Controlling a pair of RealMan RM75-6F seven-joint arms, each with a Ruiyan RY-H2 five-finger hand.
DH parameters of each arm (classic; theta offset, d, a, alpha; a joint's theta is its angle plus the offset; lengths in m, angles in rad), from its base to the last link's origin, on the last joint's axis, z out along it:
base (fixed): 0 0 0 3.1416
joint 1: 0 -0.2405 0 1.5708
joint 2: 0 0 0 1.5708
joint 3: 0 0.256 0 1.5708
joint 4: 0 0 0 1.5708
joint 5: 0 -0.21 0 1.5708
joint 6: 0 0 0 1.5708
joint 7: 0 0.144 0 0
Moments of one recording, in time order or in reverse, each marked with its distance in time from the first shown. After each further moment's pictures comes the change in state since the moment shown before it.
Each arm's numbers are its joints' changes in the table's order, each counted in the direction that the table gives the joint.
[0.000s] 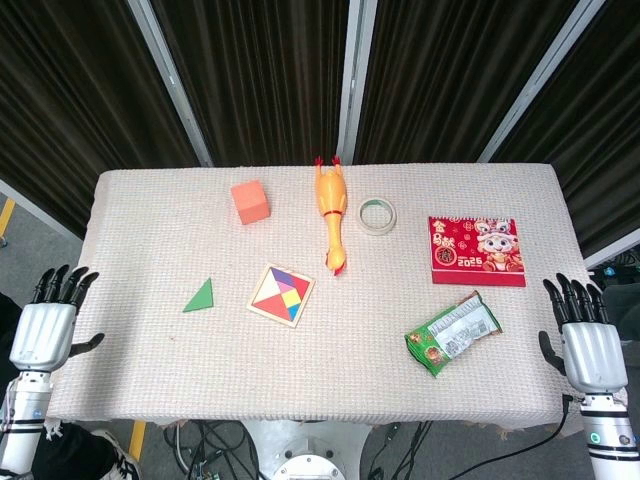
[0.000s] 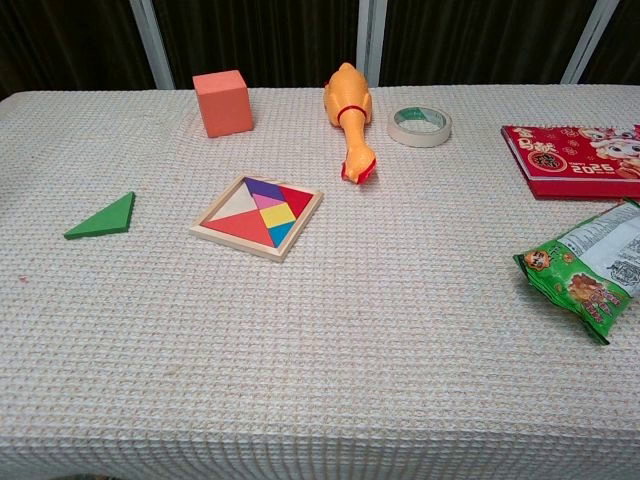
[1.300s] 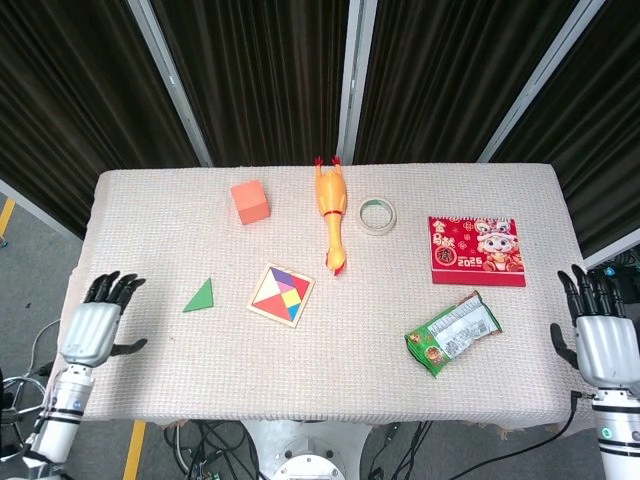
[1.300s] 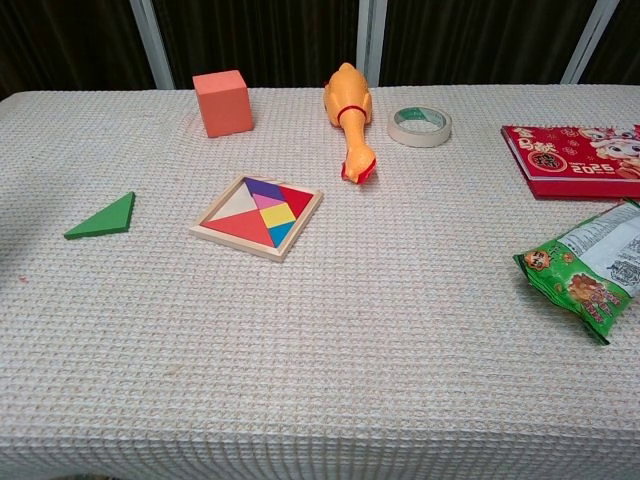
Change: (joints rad) left arm 0.077 -0.081 -0.005 0.084 0.059 -0.132 0.003; right arm -0.004 0.033 0.031 -0.003 -0.017 0.013 0.031
